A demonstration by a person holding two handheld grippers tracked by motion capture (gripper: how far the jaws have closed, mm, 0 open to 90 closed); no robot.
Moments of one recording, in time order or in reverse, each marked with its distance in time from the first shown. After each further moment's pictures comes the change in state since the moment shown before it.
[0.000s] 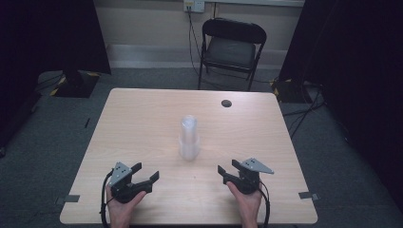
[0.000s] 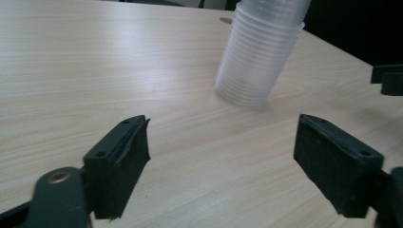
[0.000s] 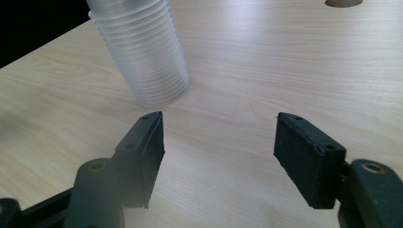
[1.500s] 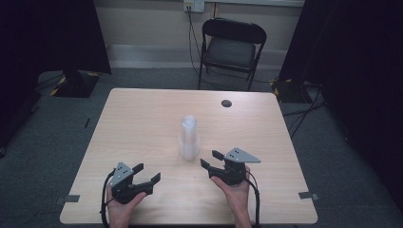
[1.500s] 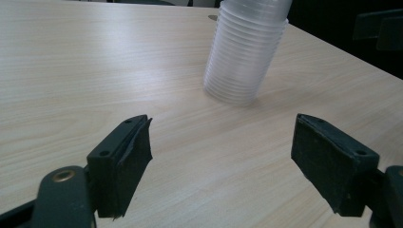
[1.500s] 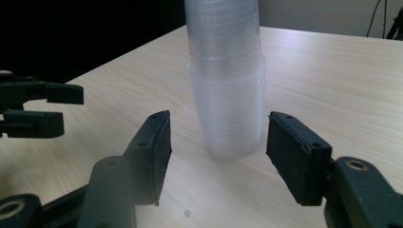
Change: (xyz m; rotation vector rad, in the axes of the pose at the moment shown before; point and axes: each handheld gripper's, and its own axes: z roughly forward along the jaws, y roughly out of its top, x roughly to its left) left arm -0.004 0.002 0.000 0.009 -0.041 0.037; right arm 0.038 0.044 0.013 -0.052 0.197 -0.126
